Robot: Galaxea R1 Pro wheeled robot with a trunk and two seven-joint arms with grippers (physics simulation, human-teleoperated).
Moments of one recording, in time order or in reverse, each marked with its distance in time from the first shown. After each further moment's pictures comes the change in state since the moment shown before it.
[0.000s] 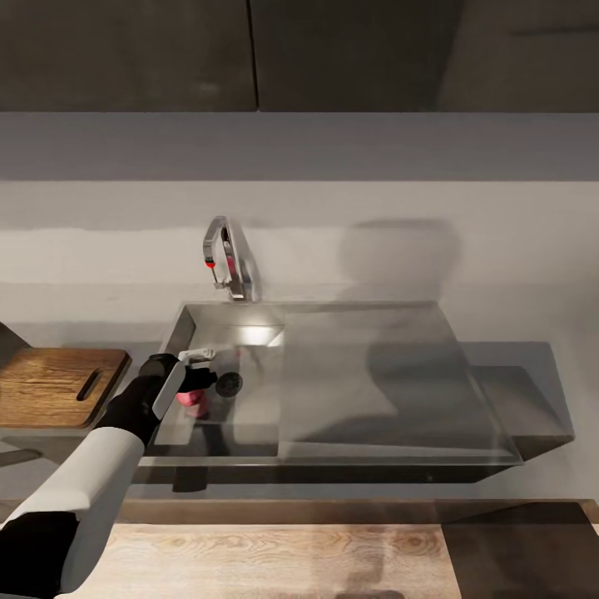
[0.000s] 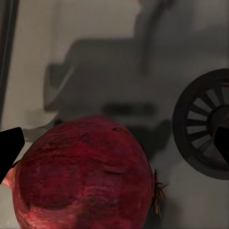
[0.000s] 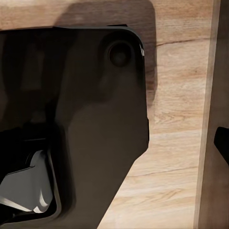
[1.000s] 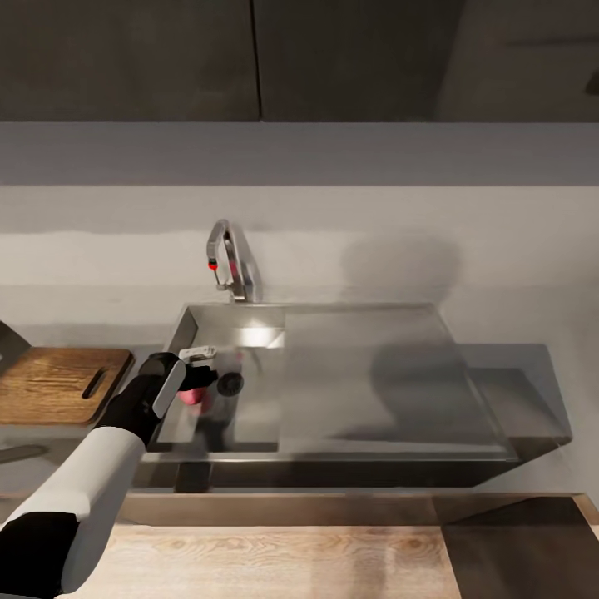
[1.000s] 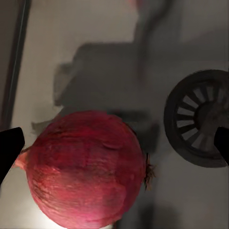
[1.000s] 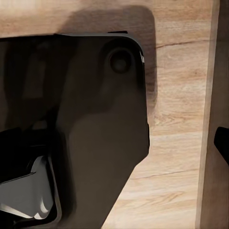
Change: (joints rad) left arm 0.000 -0.002 0.000 -0.015 0.000 0.000 0.000; right arm 0.000 0.000 0.000 0.000 0.000 0.000 0.000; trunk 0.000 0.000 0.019
